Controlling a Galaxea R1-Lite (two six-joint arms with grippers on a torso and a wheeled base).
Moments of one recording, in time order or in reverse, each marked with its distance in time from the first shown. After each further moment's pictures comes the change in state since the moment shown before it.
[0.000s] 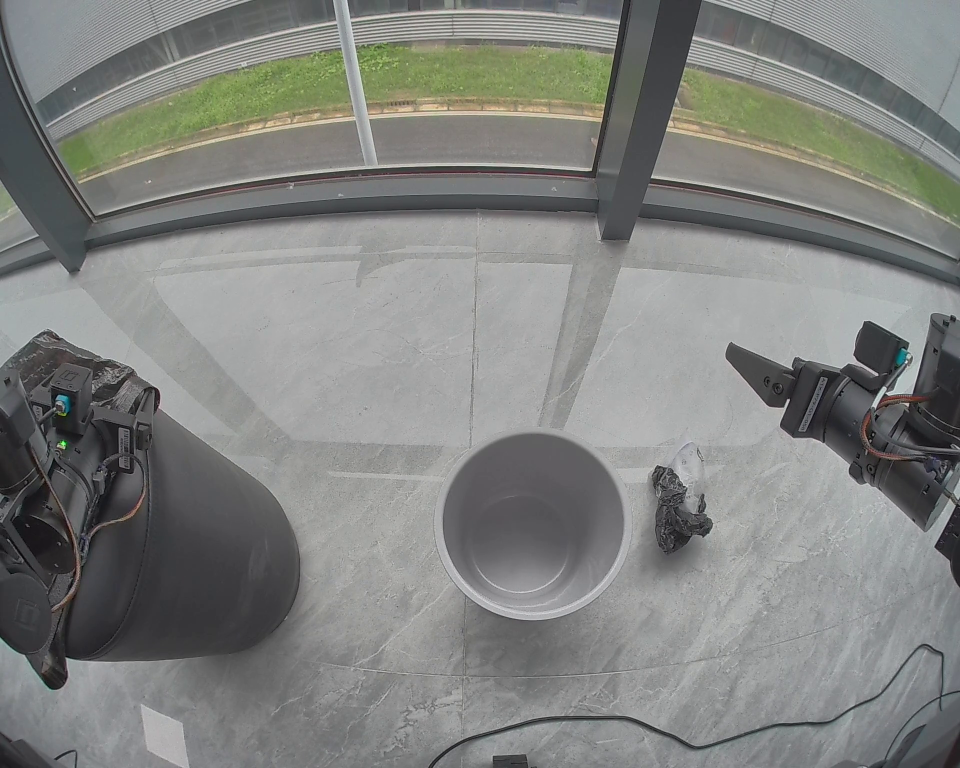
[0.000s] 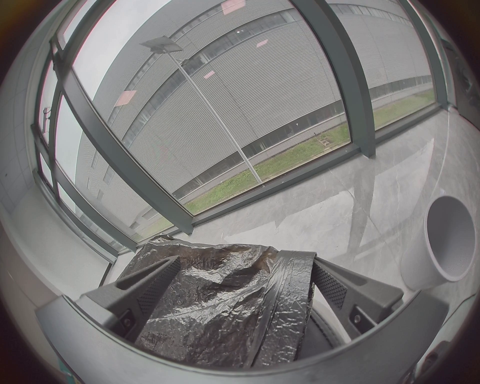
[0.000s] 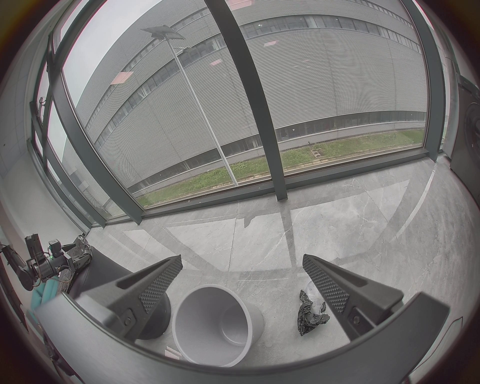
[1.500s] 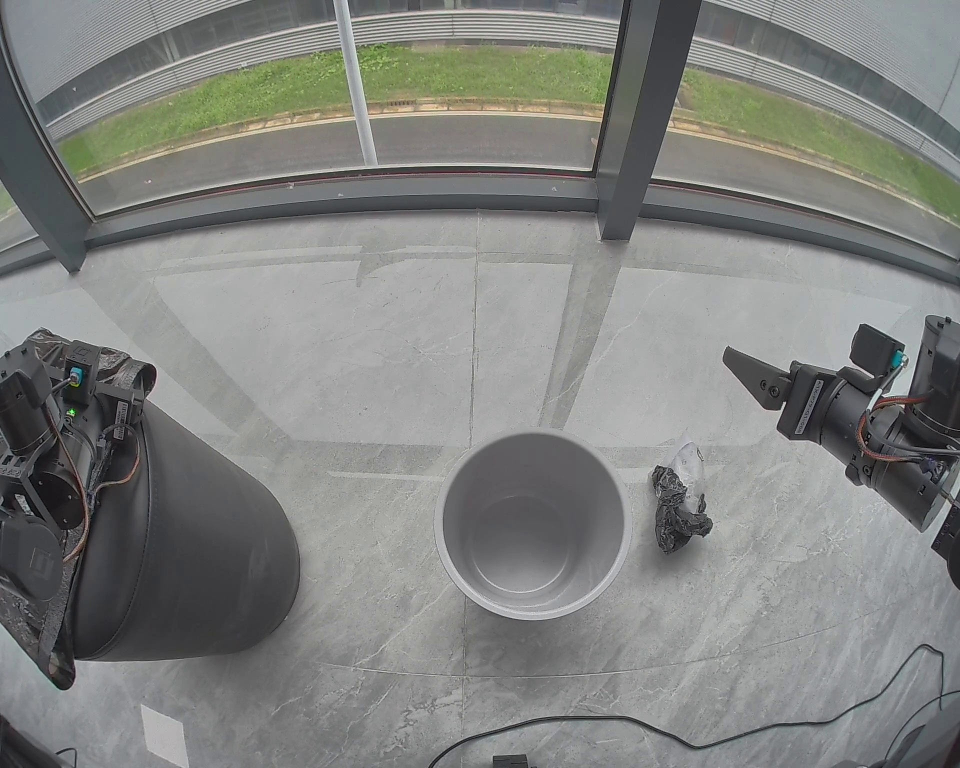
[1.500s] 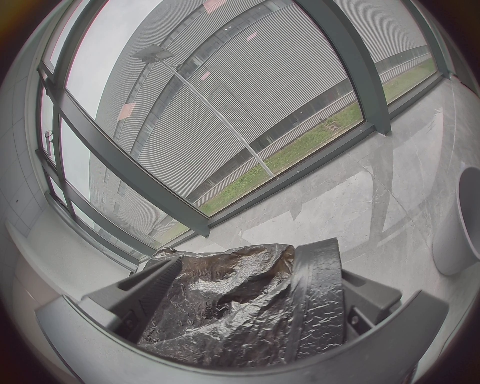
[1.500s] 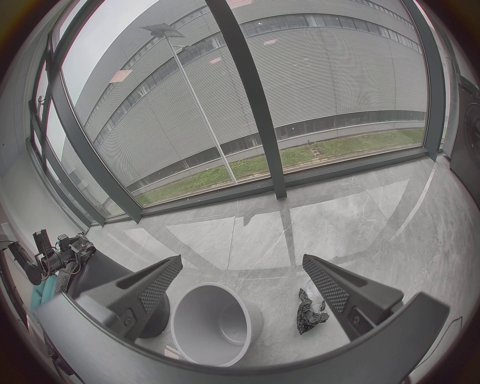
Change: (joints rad) left arm 0.100 0.137 -0.122 -0.047 -0.001 0.121; right arm -0.003 0.013 0.000 -0.001 0.000 0.000
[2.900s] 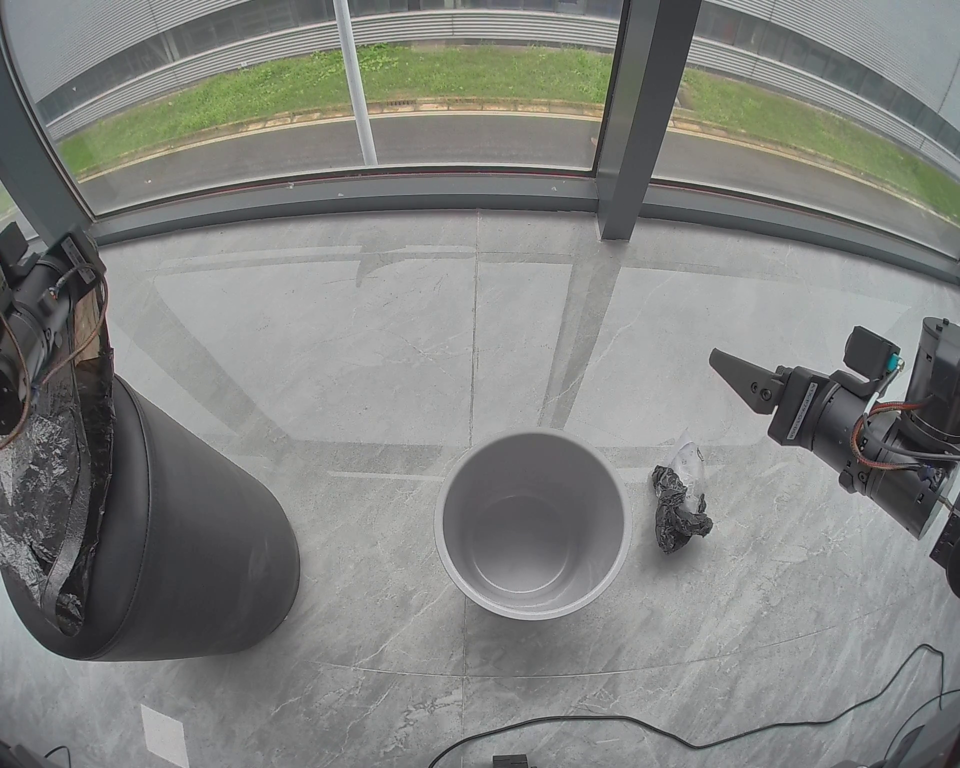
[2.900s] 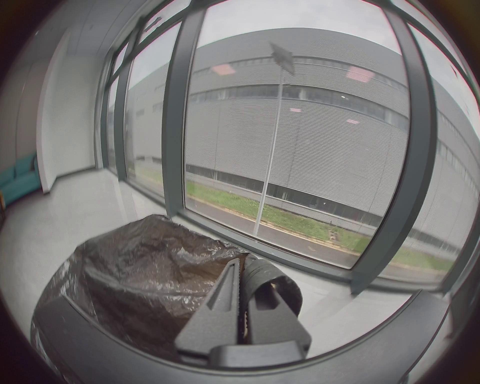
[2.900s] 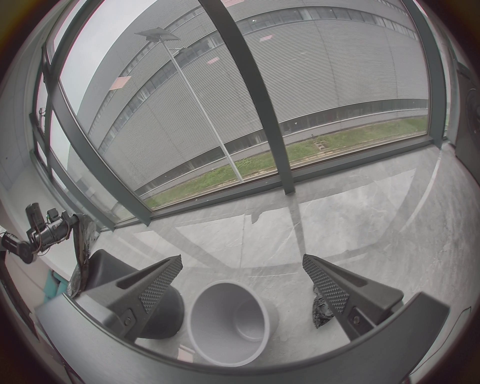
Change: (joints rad) left arm -0.116 -0.206 -0.347 0.409 0.025 -0.843; right arm 0.049 -0.004 0.001 0.001 0.008 0.056
